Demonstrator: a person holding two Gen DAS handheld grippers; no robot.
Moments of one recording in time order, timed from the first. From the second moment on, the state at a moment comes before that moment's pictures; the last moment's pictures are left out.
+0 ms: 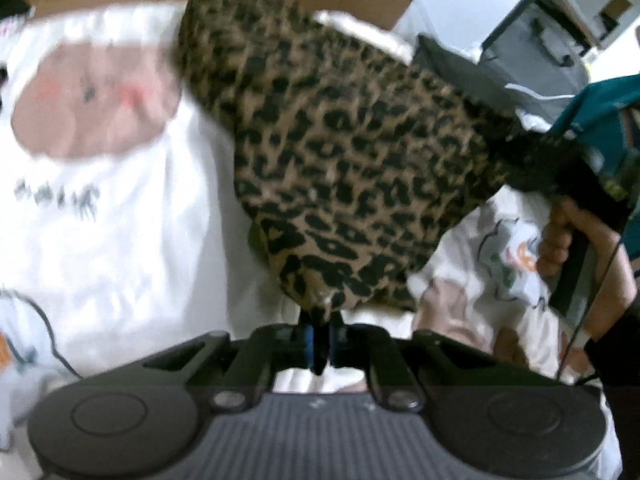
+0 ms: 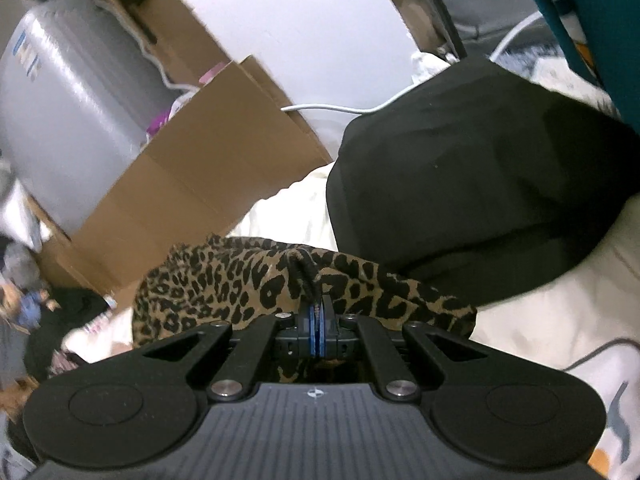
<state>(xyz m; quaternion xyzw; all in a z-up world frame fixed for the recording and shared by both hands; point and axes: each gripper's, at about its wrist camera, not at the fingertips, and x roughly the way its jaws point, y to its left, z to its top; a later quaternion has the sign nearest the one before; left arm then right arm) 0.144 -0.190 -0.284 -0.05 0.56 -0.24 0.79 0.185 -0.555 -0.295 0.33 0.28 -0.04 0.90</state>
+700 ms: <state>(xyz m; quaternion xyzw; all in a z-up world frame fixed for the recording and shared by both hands) 0.167 -0.168 -0.214 -0.12 0.45 -0.27 0.84 0.141 -0.583 -0.320 0.48 0.24 -0.06 0.84</state>
